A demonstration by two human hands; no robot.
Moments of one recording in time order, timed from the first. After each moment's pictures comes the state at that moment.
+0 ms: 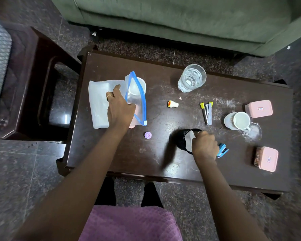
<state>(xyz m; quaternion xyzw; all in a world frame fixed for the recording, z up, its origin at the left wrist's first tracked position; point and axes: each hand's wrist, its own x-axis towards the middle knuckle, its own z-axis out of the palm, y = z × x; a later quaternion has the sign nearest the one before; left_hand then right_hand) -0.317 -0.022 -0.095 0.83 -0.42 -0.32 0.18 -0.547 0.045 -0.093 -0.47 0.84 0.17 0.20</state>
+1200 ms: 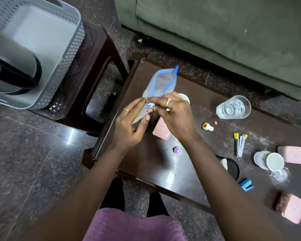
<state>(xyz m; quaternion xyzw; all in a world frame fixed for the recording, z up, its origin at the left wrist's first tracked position) -0.219 0.042 -0.065 0.66 -0.56 -0.20 0.46 -0.338 -0.036 -0.014 -0.79 0.44 -0.23 0.36</state>
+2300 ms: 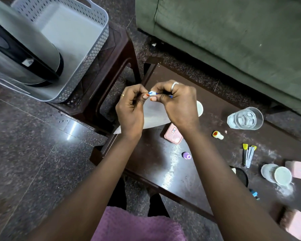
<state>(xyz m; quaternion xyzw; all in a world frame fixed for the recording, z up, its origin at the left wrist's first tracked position) -0.189 0.021 -0.040 0.67 -0.29 -0.23 0.64 -0.279 -0.042 0.012 -0.73 0.46 -0.26 0.43</state>
